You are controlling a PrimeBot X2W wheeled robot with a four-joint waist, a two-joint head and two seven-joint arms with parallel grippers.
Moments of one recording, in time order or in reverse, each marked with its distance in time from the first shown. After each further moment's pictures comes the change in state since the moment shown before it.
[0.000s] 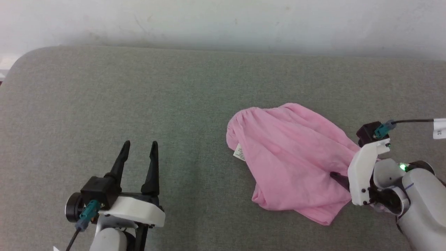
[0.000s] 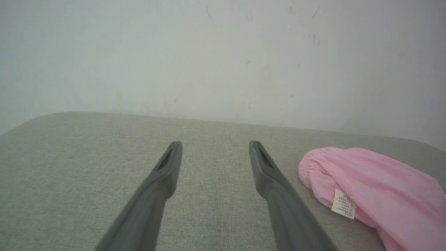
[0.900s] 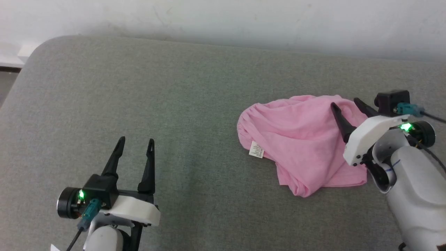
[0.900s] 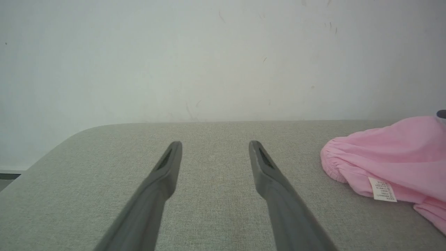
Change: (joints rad) left arm -0.001 0.049 -0.024 -0.031 0.080 0.038 0.000; right arm -0.170 0.096 -0.073 0.213 -0.155 0.000 -0.690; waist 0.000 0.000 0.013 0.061
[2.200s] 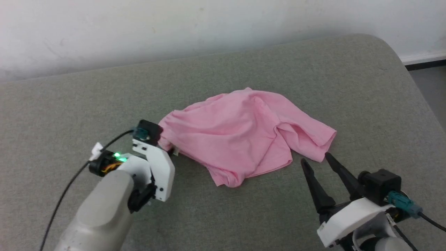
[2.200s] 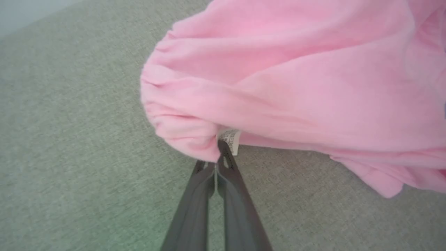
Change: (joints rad) left arm -0.463 0.168 -0.463 0.523 -0.350 -0.080 0.557; right arm 0.613 0.190 -0.112 -0.768 -0.136 0.000 0.059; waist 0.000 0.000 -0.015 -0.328
